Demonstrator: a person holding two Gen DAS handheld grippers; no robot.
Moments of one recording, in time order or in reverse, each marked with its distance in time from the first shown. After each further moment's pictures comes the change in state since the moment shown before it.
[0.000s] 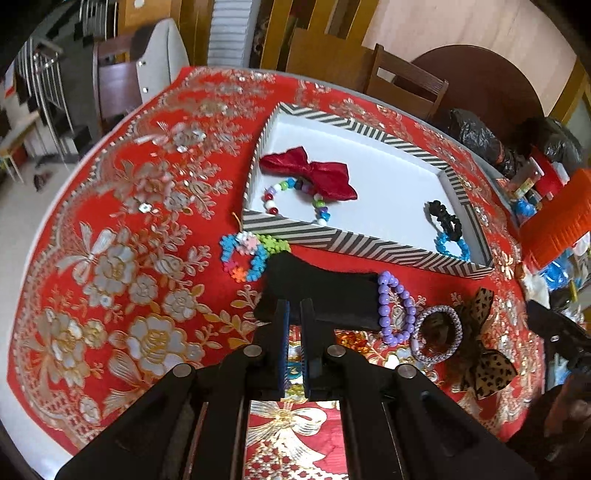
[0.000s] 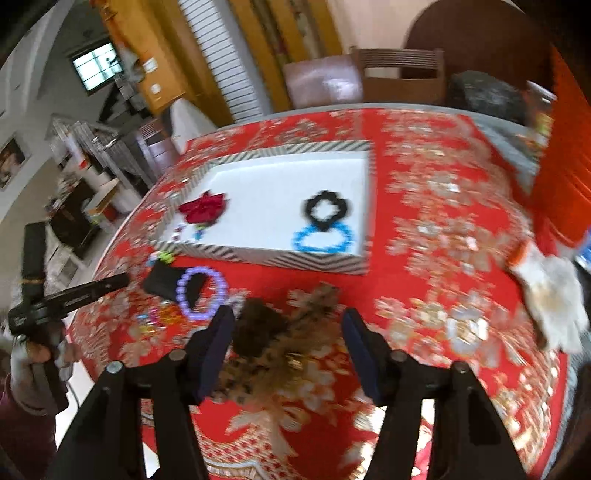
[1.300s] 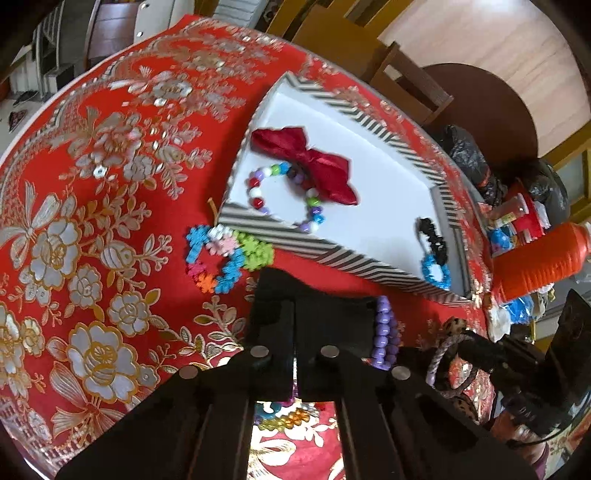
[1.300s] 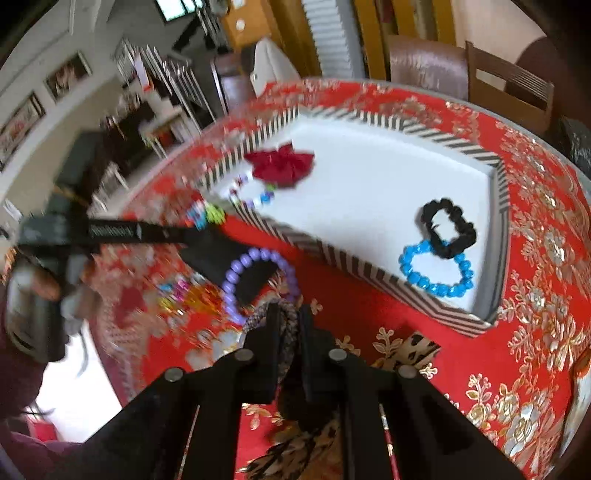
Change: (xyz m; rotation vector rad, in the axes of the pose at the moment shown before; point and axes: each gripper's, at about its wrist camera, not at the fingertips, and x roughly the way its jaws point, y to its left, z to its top) left arm 0.039 0.021 0.023 -0.150 0.082 -0.192; right arm 0.060 0.041 0.024 -0.224 0.121 0.158
